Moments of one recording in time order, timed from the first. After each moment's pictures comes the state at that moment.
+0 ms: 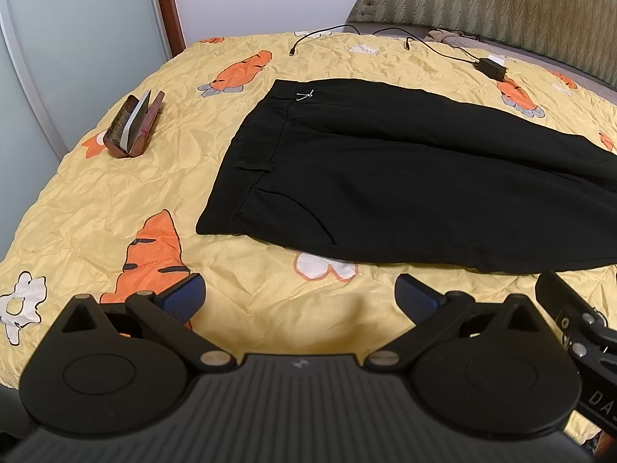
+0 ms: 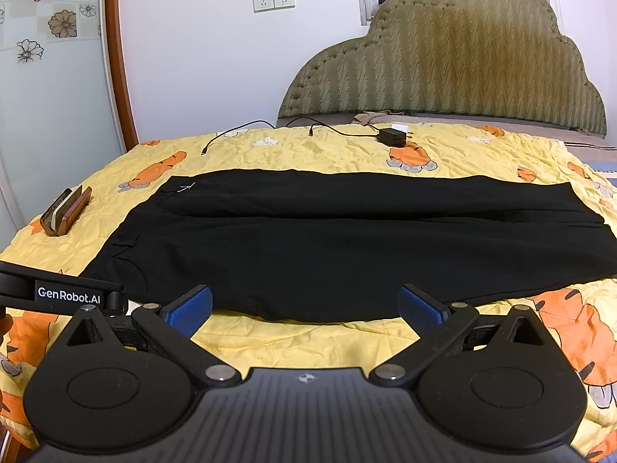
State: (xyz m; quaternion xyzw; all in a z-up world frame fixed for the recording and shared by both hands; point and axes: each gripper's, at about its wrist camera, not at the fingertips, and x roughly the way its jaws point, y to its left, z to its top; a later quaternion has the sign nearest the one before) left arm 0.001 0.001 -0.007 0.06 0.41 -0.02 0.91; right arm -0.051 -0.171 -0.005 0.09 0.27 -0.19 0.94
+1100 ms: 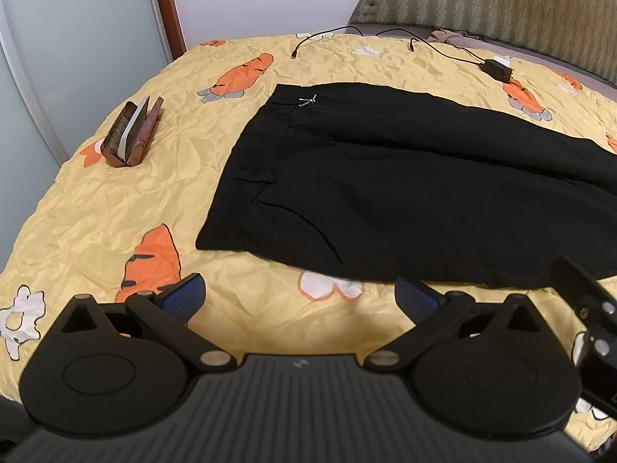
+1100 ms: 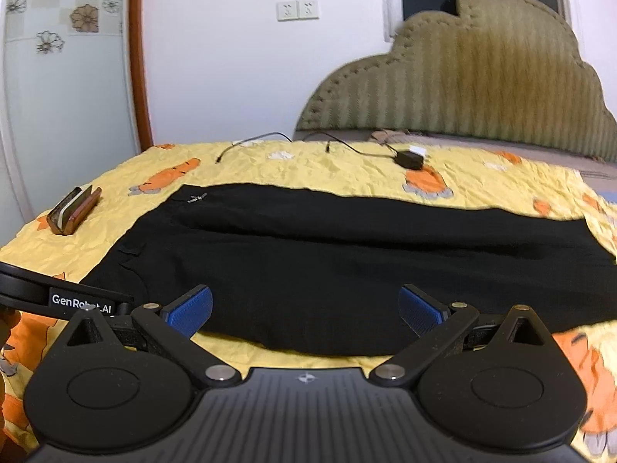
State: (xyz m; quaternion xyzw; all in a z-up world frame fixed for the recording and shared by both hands) left arm 0.021 -0.001 -0.006 0.06 0.41 -0.01 0.91; right arm -0.036 -0.178 0.008 0.05 0.26 -0.16 0.95
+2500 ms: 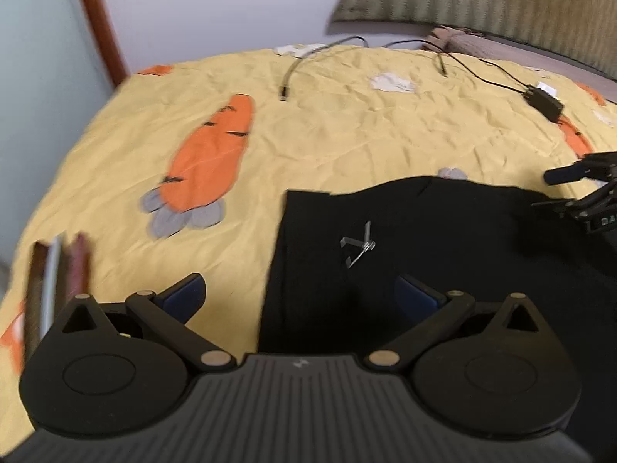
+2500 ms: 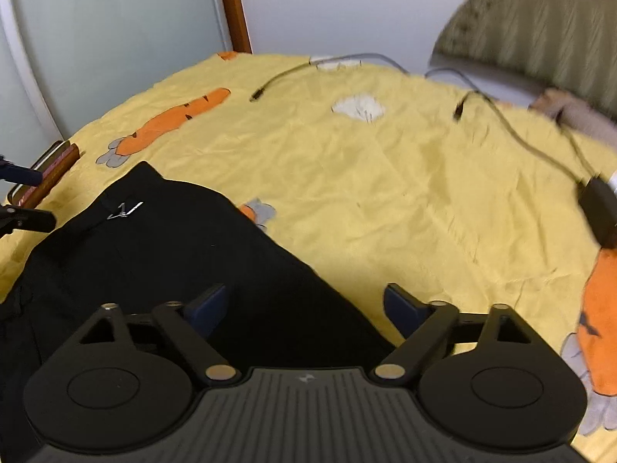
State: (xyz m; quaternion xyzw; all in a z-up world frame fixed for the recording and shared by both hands) left arm 0.314 0.038 -0.014 0.09 0.43 -0.10 0.89; right arm 0.316 -0.389 -0.055 0.03 0.43 0.11 0.90
